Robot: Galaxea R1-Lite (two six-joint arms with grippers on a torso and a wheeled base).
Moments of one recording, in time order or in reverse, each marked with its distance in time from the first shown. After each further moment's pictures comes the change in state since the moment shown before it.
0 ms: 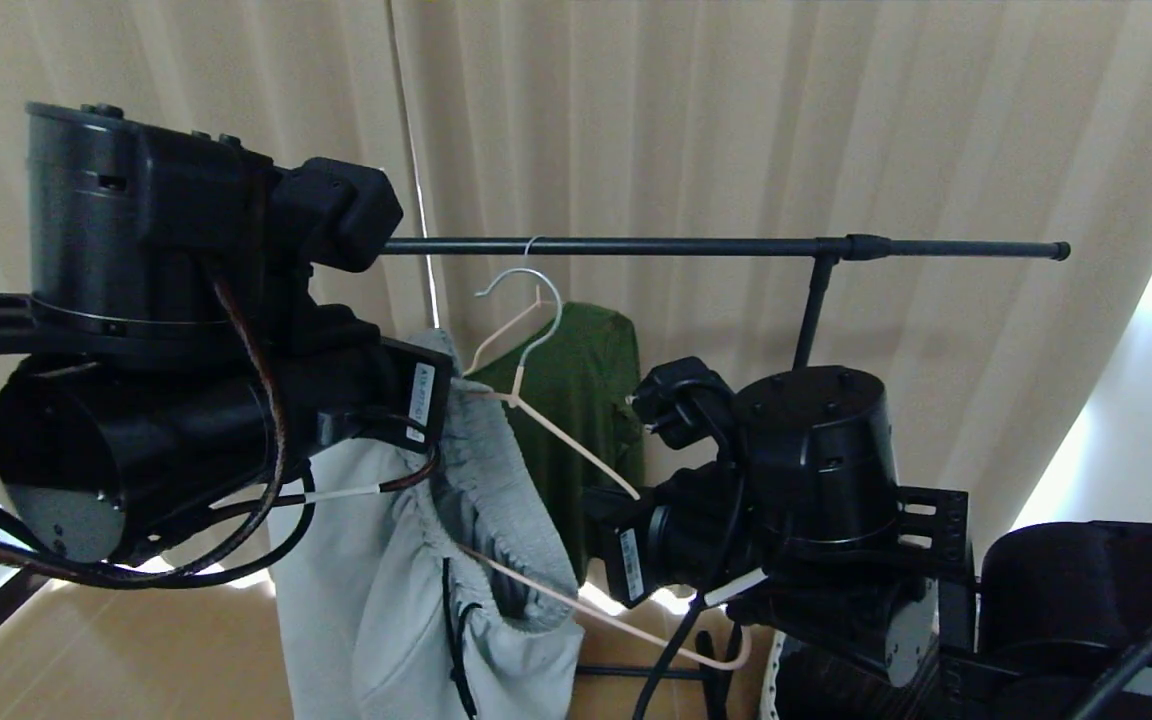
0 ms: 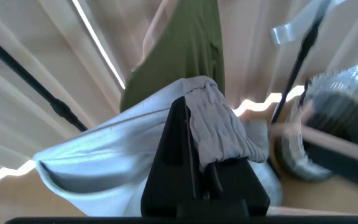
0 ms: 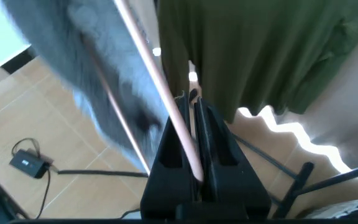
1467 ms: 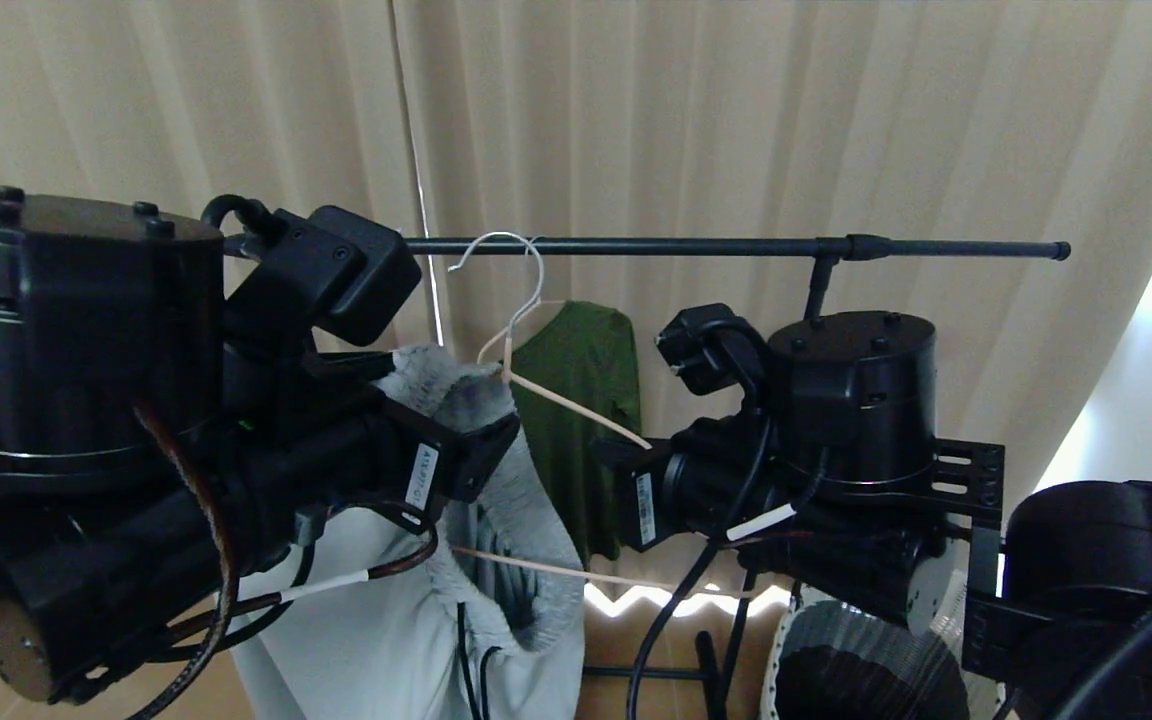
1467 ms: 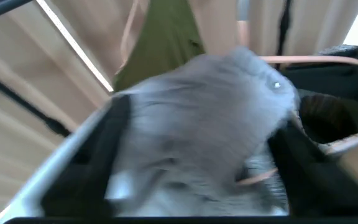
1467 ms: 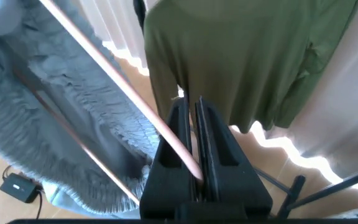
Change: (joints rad) left arm -0.087 -0.070 0.157 -0.121 -0.003 0.104; right arm -0.041 -0.032 -0.048 -0.006 0.003 -0.019
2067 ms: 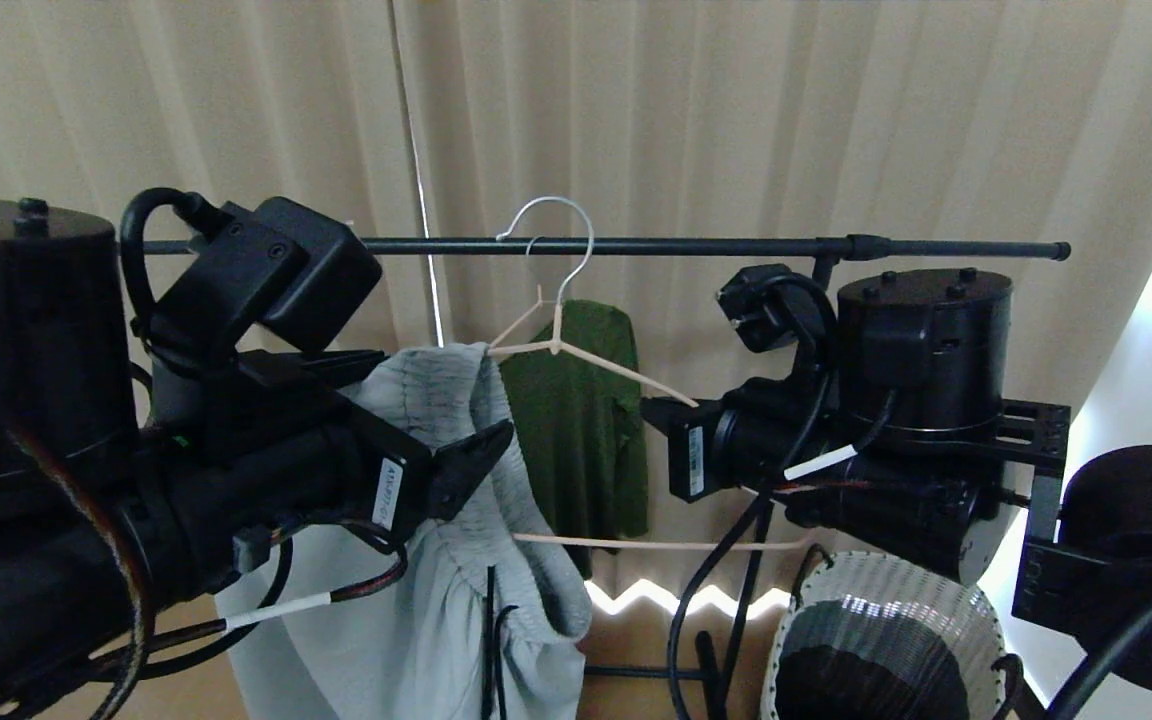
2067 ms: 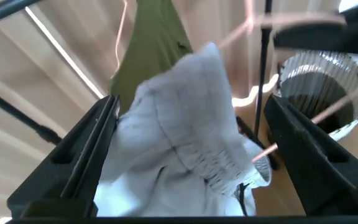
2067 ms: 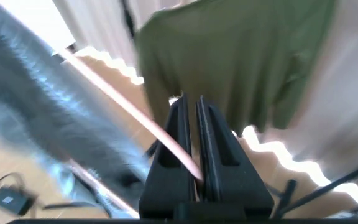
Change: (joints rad) left arm -0.001 -0.067 0.055 -0.050 -0.078 0.023; right arm -0.091 -0.053 0.003 0.014 0.000 -0.027
